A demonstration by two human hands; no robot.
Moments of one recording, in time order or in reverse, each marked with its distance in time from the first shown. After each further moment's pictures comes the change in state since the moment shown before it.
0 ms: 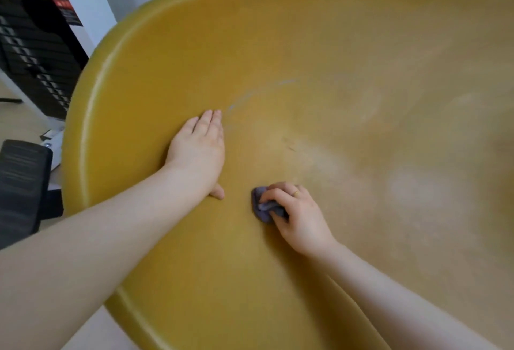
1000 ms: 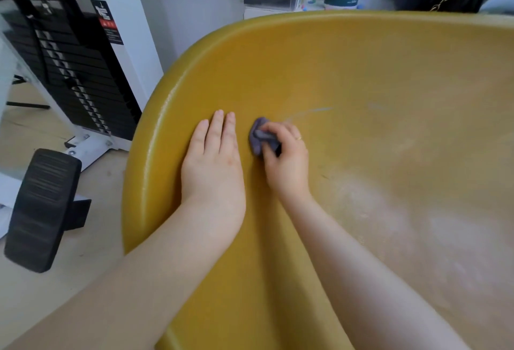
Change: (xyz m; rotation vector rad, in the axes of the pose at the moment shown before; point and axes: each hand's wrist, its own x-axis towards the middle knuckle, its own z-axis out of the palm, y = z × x) left_hand -0.022 -0.032 -0.003 -0.088 0.091 -0.199; right_hand 0.143 -0.060 0.022 0.270 0.485 0.068
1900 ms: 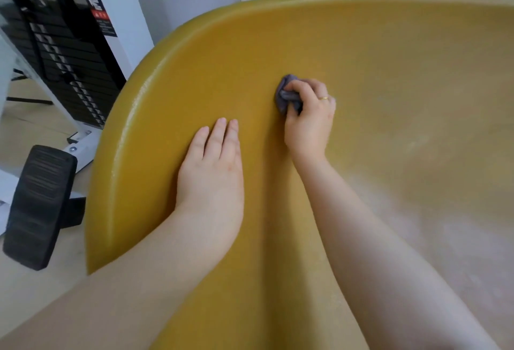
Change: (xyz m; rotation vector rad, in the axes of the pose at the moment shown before) left_hand 0.012 0.015 0.008 0.020 -0.022 0.075; right_hand 0.061 0.032 -0.004 -0.159 0.218 0.008
